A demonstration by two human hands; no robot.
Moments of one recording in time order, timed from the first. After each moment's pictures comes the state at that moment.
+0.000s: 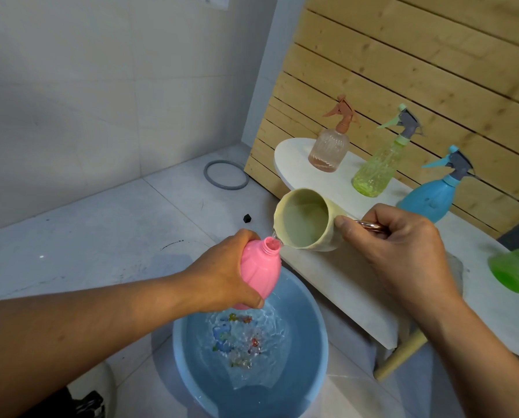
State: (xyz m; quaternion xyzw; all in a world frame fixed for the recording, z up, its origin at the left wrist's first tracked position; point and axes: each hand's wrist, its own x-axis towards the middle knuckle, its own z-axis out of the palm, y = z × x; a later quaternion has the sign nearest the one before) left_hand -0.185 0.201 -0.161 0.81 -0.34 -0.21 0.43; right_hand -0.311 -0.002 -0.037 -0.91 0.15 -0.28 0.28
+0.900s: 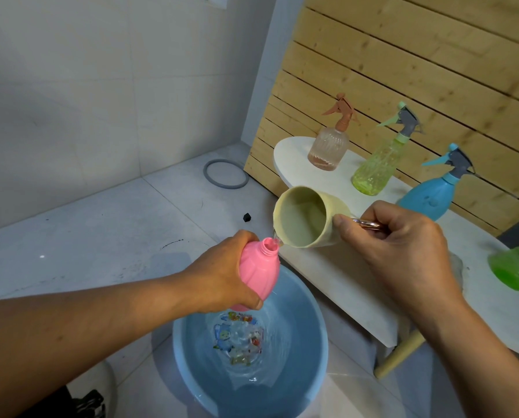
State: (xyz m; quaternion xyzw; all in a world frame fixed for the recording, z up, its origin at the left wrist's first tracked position) left_hand -0.185 0.201 -0.163 0.81 -0.33 -0.22 0.42; right_hand -0.315 0.004 -0.035 -0.92 0.15 -0.30 0.23
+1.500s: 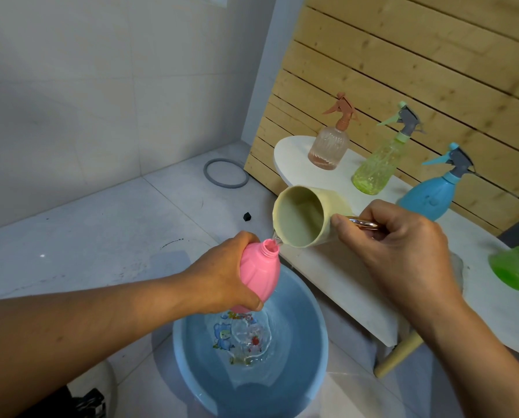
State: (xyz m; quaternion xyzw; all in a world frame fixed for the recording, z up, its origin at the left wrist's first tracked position) left_hand -0.186 0.200 -0.166 0.81 -0.34 -0.22 0.42; right_hand -0.316 0.008 -0.034 -0.93 0.13 -0.31 0.18
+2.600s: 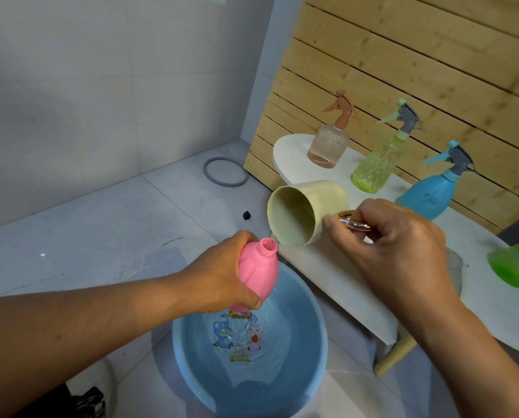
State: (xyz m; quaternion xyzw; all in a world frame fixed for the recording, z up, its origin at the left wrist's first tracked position) left_hand -0.186 0.201 -0.171 0.81 -0.34 -0.22 0.42; right_hand -0.316 0.015 -0.031 -0.94 0.03 -0.34 0.06
